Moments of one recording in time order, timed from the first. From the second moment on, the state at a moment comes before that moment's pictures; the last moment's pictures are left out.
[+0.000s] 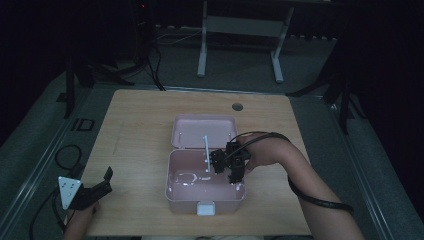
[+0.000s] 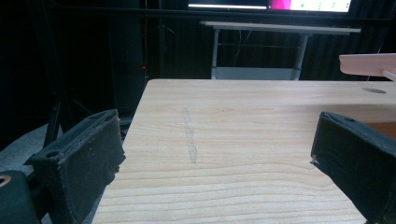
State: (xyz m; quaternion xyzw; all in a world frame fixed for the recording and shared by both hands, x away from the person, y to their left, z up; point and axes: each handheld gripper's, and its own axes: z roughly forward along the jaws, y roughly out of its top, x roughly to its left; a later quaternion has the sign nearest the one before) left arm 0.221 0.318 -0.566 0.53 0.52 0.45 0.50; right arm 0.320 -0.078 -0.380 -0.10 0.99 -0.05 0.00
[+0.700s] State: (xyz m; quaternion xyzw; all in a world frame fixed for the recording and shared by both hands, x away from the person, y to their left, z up) left arm 0.221 0.318 -0.566 0.53 0.52 0.45 0.50; right arm 0.321 -0.073 -0.435 -0.13 0.99 -0.06 -0.02
